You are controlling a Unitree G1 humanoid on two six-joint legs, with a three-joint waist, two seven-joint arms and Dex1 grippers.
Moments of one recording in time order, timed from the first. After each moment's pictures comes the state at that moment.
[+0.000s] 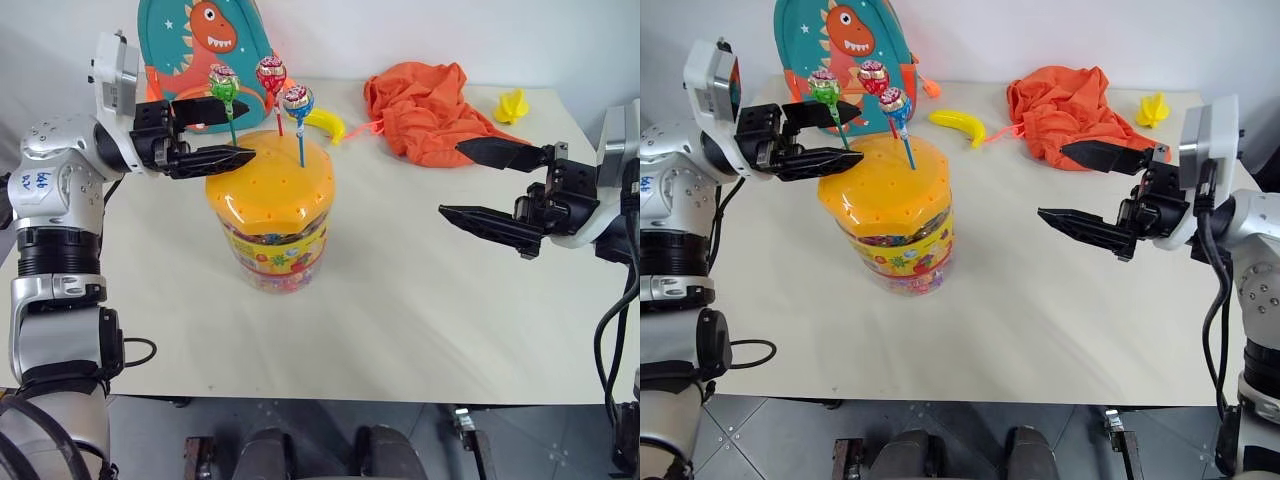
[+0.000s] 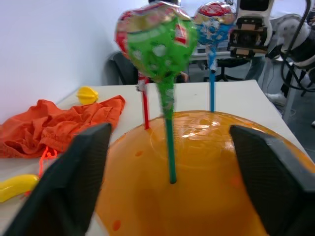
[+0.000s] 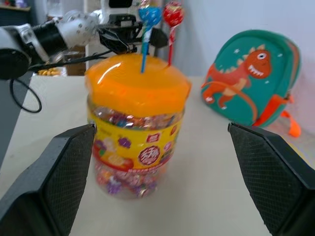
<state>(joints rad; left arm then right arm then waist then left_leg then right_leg) -1.10 0.72 0.10 0.55 -0.52 0.28 -1.43 -0.54 -0.85 -0.32 -0.29 0.85 0.56 1.05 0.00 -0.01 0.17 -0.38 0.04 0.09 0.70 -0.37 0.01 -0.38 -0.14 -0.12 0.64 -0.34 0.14</state>
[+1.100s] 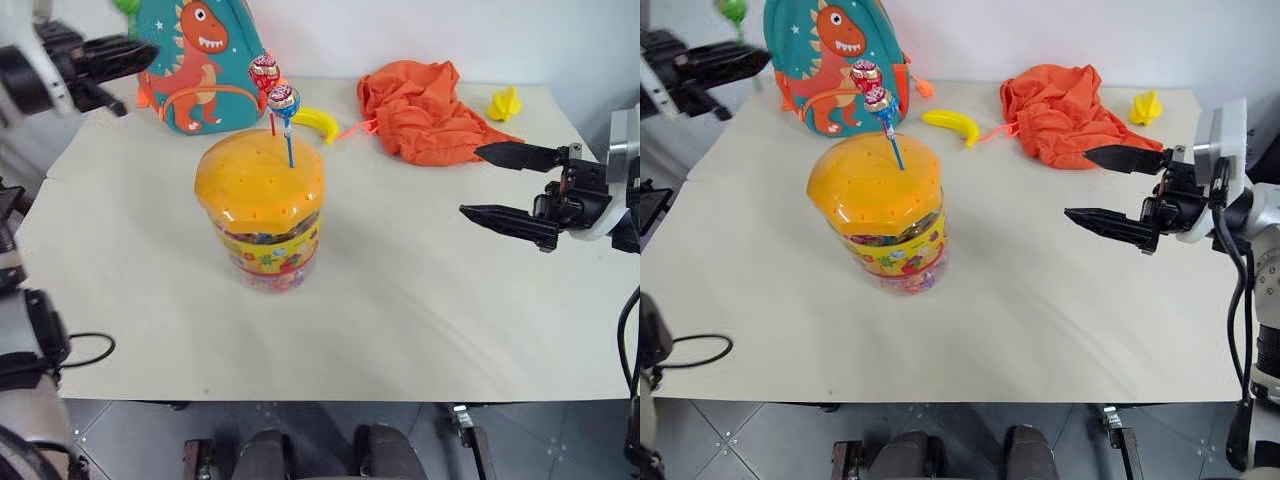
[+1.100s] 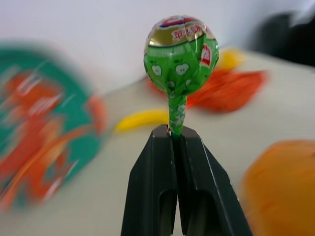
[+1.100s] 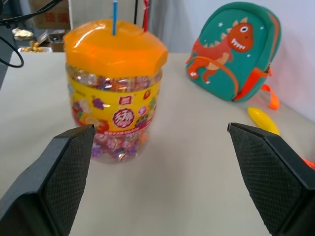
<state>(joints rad) -1.12 1.01 0.19 0.29 -0.36 0.95 -0.79 -0.59 -0.91 -0.28 -0.06 0.72 0.46 1.25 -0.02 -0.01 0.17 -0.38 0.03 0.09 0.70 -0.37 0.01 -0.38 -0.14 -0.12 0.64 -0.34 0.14</state>
